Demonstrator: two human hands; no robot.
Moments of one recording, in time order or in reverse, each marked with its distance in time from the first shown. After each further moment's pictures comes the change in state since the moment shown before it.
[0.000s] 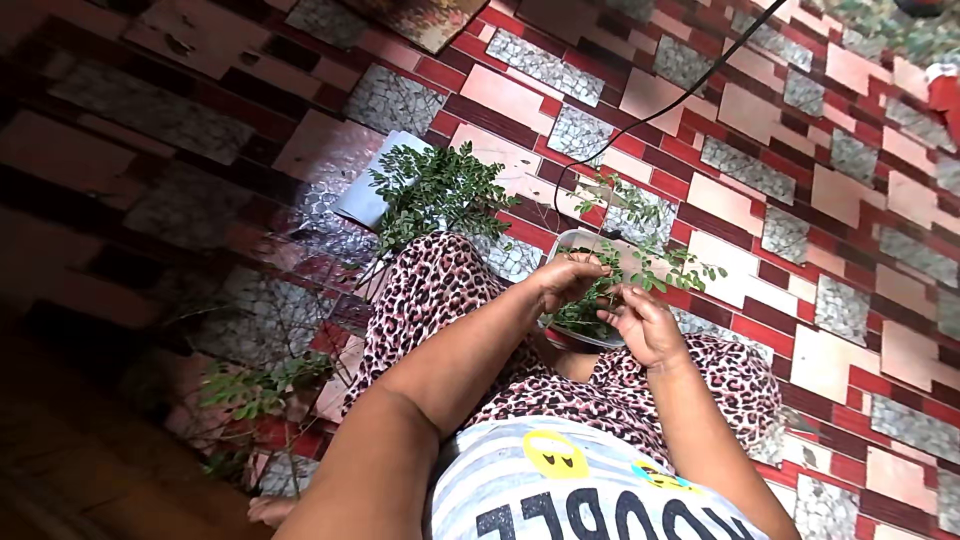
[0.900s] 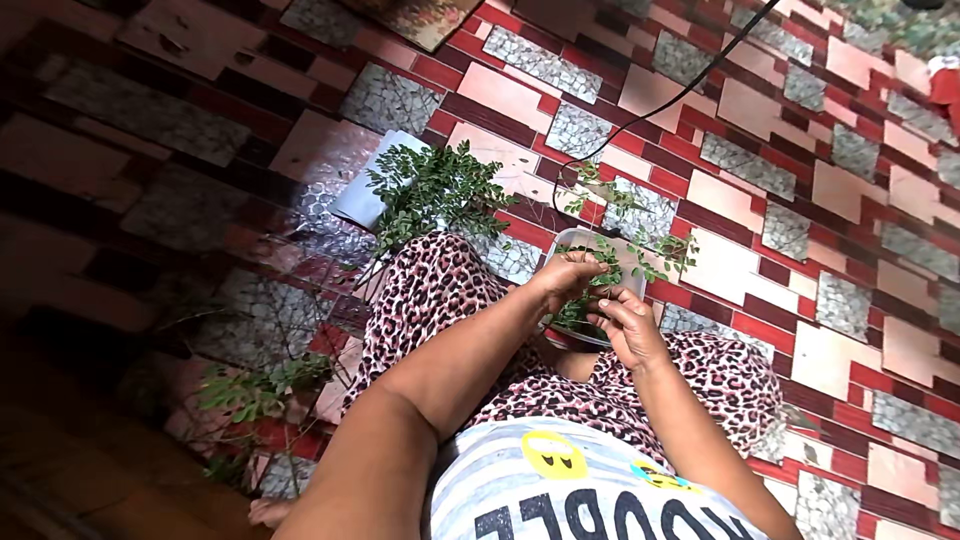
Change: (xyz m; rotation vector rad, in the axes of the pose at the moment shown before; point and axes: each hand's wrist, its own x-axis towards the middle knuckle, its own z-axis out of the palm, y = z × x) left_hand 0.006 -0.010 0.003 0.022 0.160 0.053; right_hand -0.004 0.018 0.014 -0.036 0.044 -0.001
